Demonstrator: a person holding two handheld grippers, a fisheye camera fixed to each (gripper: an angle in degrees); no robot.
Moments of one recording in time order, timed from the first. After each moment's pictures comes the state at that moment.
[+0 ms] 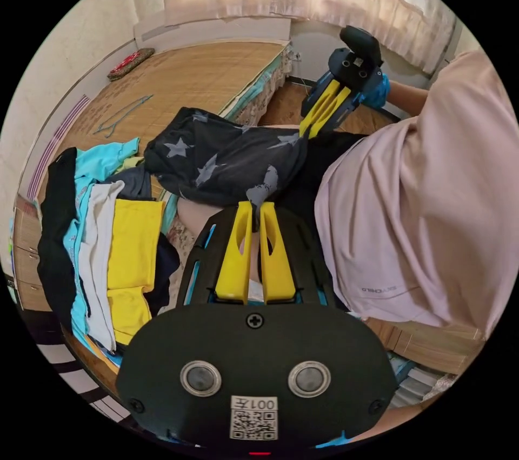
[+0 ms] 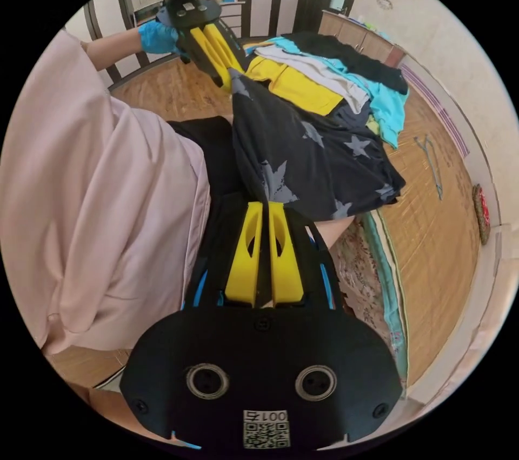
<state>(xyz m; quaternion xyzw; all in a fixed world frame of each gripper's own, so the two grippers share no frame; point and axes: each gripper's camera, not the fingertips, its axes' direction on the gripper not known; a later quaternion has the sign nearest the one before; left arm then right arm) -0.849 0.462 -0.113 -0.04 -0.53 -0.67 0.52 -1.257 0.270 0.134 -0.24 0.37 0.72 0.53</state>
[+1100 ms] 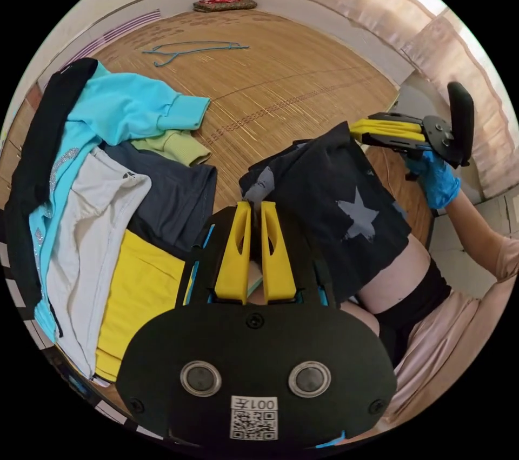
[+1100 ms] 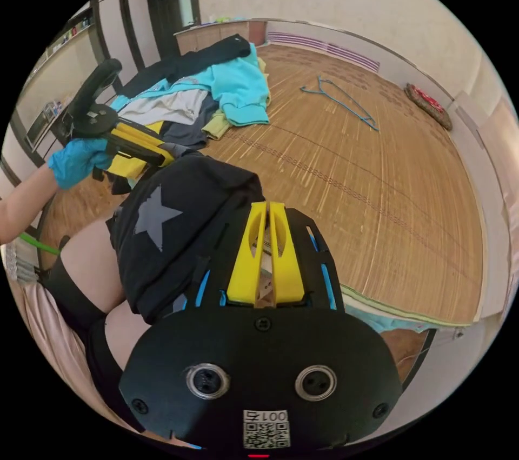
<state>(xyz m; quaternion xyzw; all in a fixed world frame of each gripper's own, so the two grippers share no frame) -0.880 0.753 -0.273 0.09 -0.51 -0.78 0.34 -1.321 0.501 -0.013 -0.15 0.51 0.80 0.27</state>
